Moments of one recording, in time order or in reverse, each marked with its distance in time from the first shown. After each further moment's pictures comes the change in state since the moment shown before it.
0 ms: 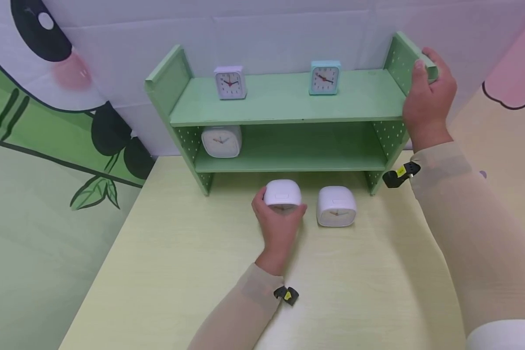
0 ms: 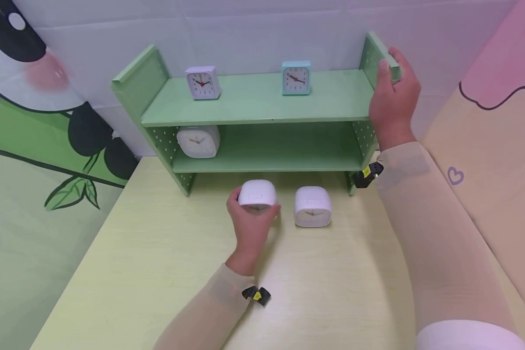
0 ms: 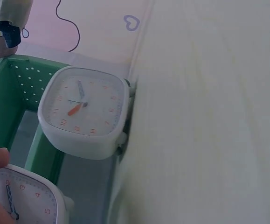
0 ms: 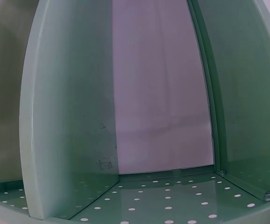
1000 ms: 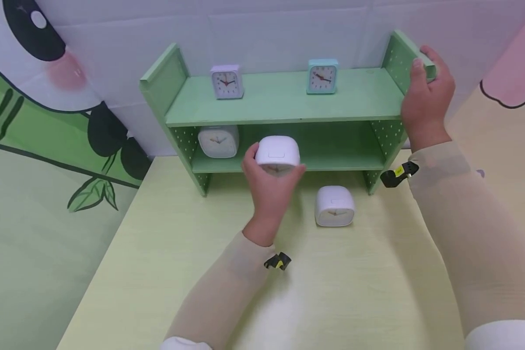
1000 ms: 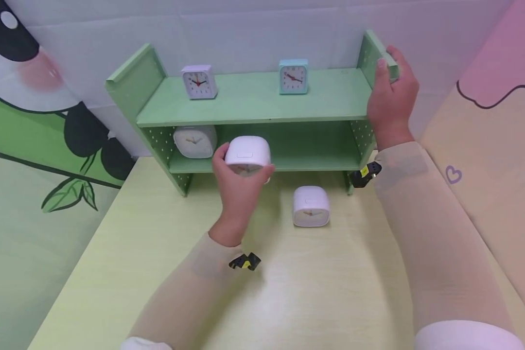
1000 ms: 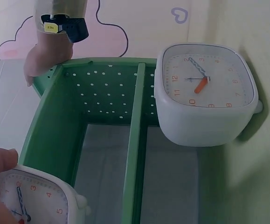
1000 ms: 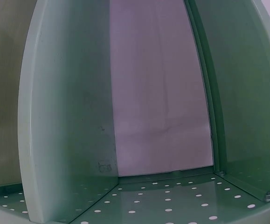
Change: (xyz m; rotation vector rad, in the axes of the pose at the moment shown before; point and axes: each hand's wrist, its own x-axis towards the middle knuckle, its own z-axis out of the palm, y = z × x) left_hand 0.049 0.089 -0.001 -0.074 -0.084 0.115; right_hand -0.002 -0.001 0.001 0.017 0.006 0.010
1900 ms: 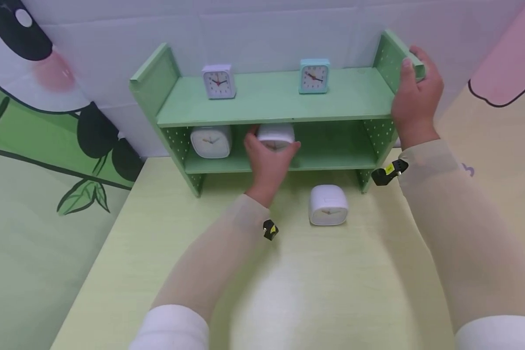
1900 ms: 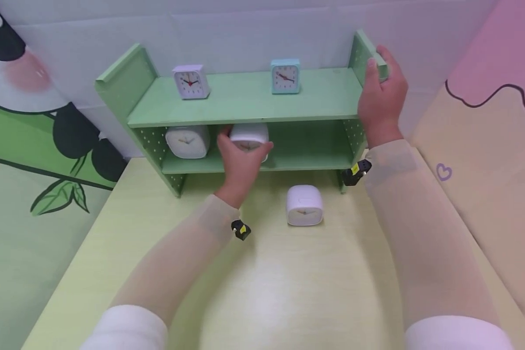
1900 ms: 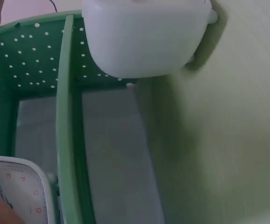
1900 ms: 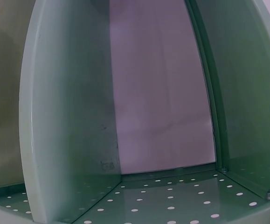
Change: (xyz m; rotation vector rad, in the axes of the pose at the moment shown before) left_hand 0.061 -0.018 0.035 0.089 -0.039 -0.059; right_hand 0.000 -0.001 -0.001 -0.018 0.006 -0.002
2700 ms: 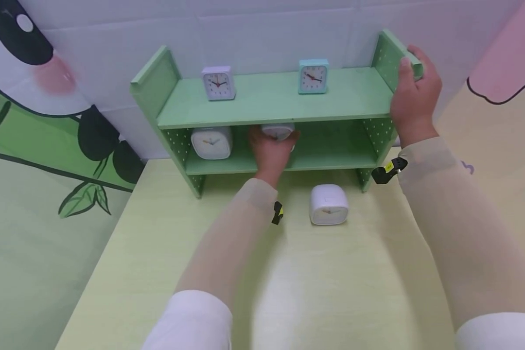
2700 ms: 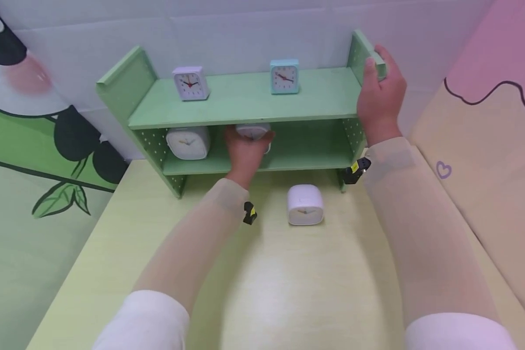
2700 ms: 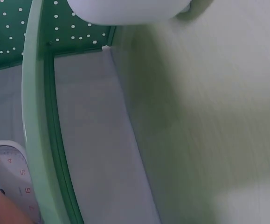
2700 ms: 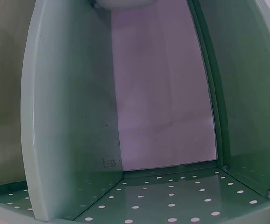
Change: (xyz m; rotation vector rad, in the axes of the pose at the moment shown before) left_hand 0.036 -0.018 0.021 0.135 0.019 0.036; right_hand -0.003 -0.004 0.001 -0.008 0.004 0.018
